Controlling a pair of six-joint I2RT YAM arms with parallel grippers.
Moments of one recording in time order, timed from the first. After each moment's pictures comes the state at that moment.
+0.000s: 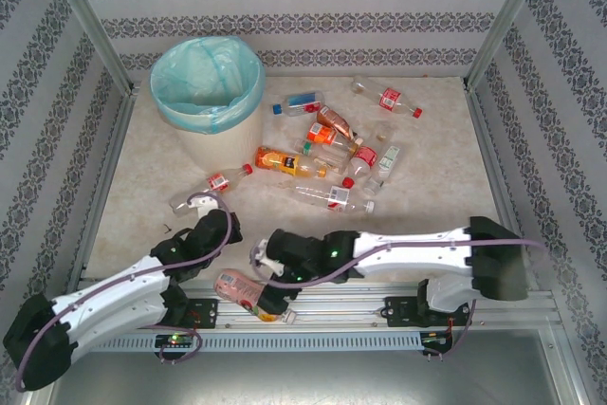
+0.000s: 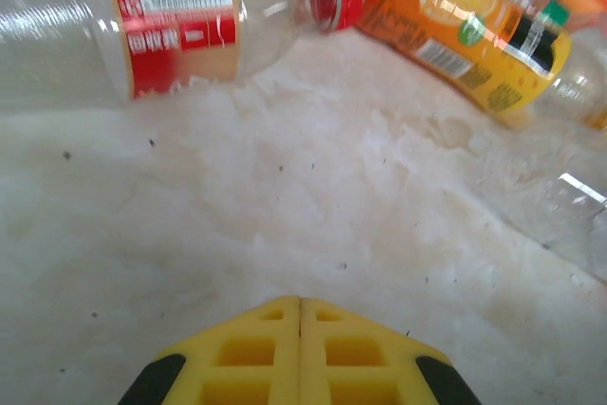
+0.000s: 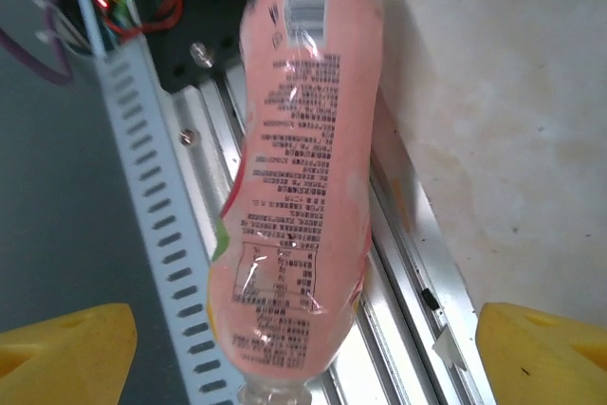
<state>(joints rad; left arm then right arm) -0.74 0.76 0.32 -0.28 -0.44 -0.88 1.38 1.51 0.98 -0.46 -0.17 0.34</state>
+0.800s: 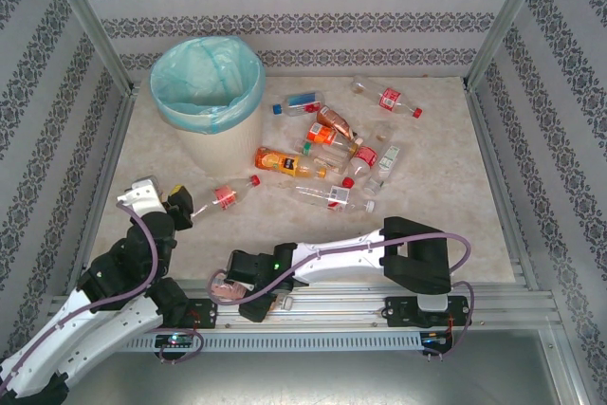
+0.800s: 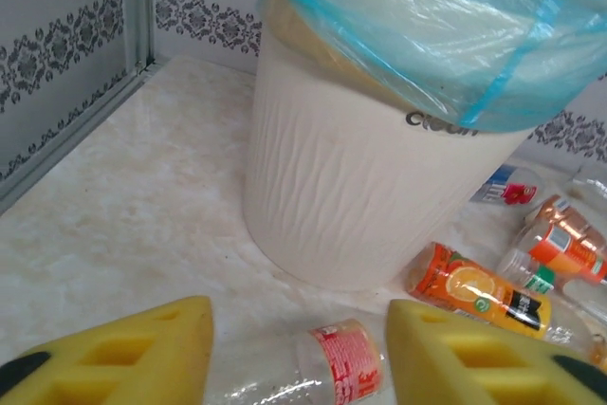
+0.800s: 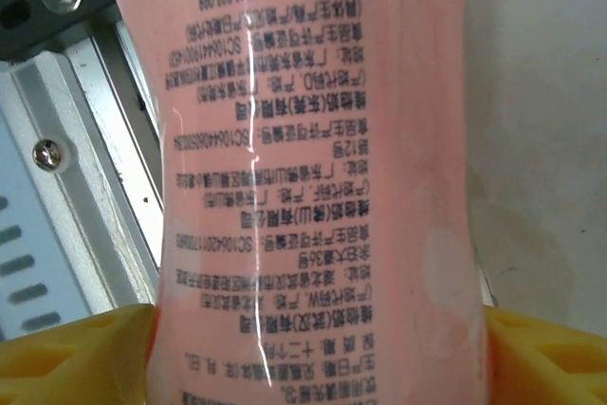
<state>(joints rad) -0.74 0.37 0.66 -0.72 -0.85 -0.56 1.44 1.88 1.24 -0.58 -0.10 0.29</state>
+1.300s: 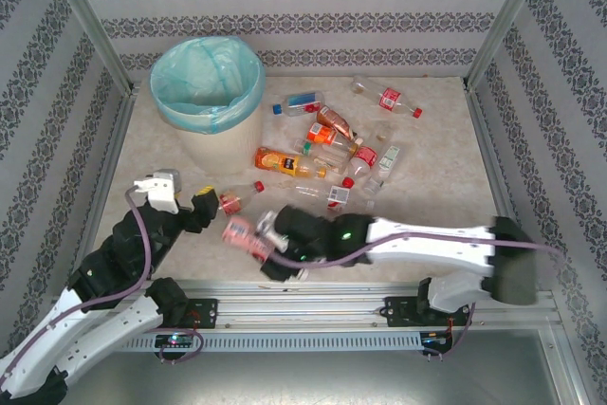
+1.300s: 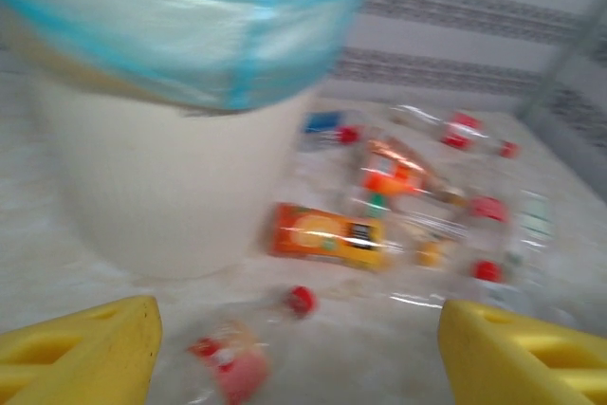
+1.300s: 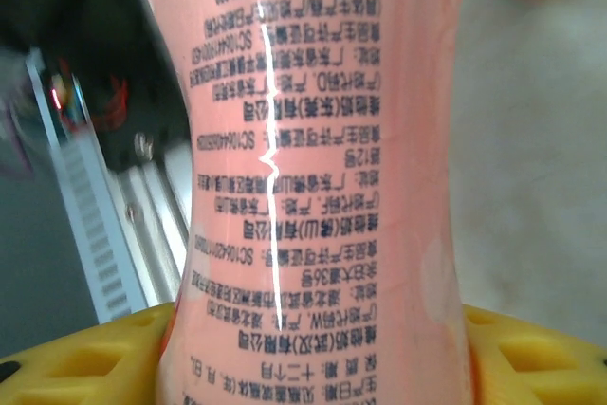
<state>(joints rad) -0.74 0.43 0.77 -0.63 -0.40 -0.36 1.24 1.33 1.03 -0.50 -0.09 0.28</state>
